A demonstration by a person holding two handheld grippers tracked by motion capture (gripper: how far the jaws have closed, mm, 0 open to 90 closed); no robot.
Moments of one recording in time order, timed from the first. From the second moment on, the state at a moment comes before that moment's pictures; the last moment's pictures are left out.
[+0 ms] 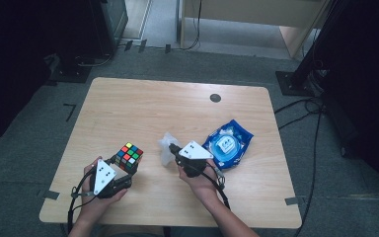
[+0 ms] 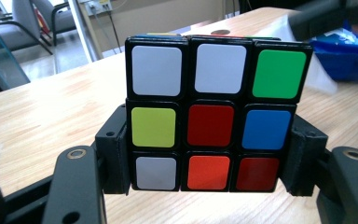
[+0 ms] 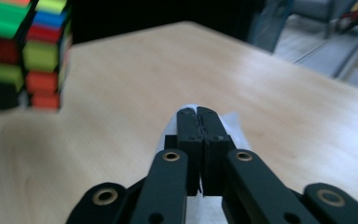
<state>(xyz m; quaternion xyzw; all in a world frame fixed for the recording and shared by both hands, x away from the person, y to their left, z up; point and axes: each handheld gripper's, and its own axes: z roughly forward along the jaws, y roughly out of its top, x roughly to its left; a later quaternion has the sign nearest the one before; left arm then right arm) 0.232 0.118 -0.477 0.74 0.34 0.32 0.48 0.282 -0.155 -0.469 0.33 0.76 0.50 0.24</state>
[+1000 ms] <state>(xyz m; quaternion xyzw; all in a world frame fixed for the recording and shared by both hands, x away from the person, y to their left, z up) 0.234 0.106 -0.480 0.75 0.33 0.30 0.49 0.295 -0.148 -0.519 0.40 0.81 0.38 0.18</state>
